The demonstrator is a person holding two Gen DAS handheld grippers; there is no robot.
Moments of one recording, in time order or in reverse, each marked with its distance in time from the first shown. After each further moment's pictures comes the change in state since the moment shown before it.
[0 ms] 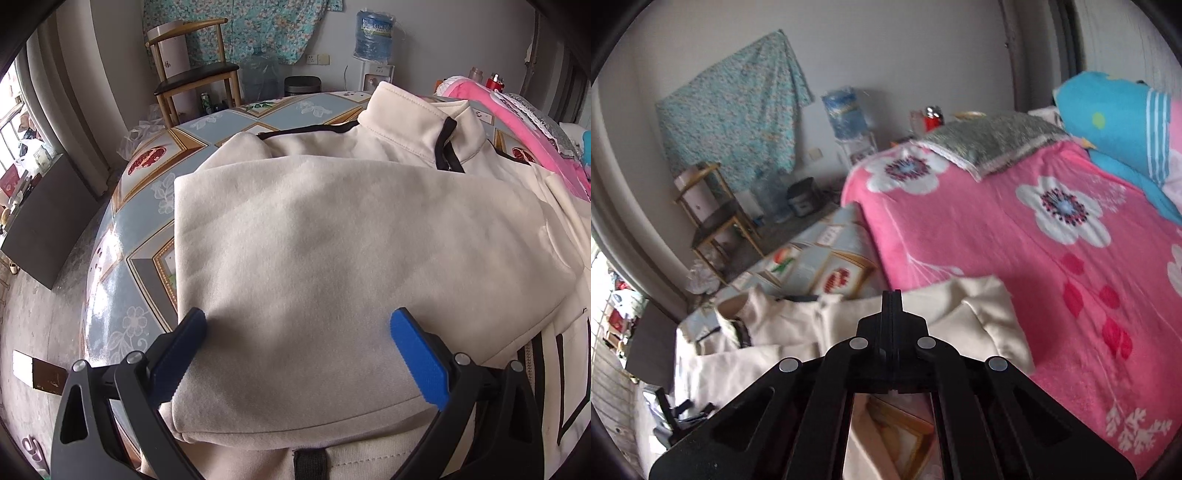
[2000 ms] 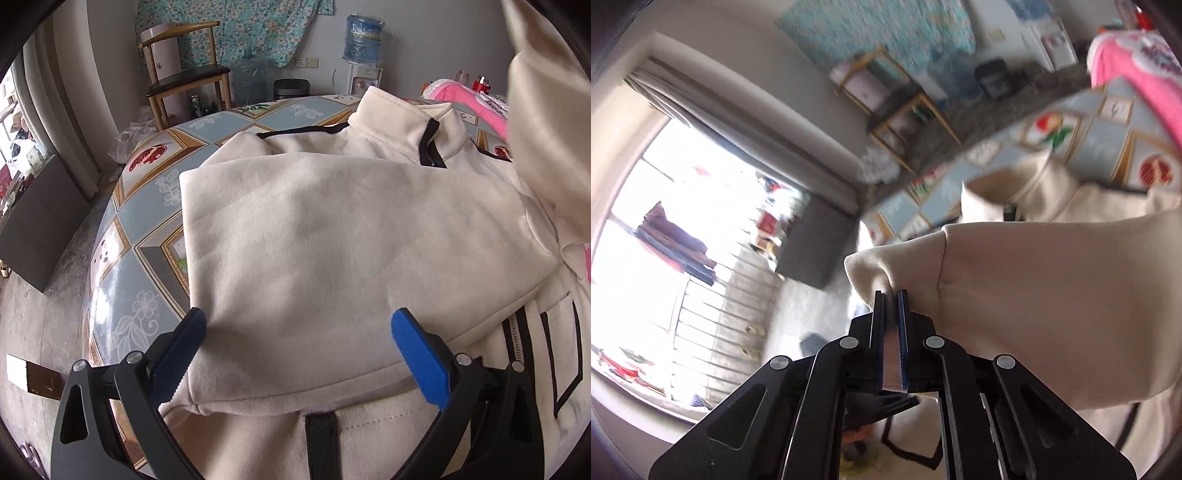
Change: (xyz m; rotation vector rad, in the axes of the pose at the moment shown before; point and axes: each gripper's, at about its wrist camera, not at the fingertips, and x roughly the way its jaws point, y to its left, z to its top) left arm -0.018 0.011 -0.011 0.002 -0.009 -0.059; right arm 0.132 0.252 -0.082 -0.079 0.534 0.652
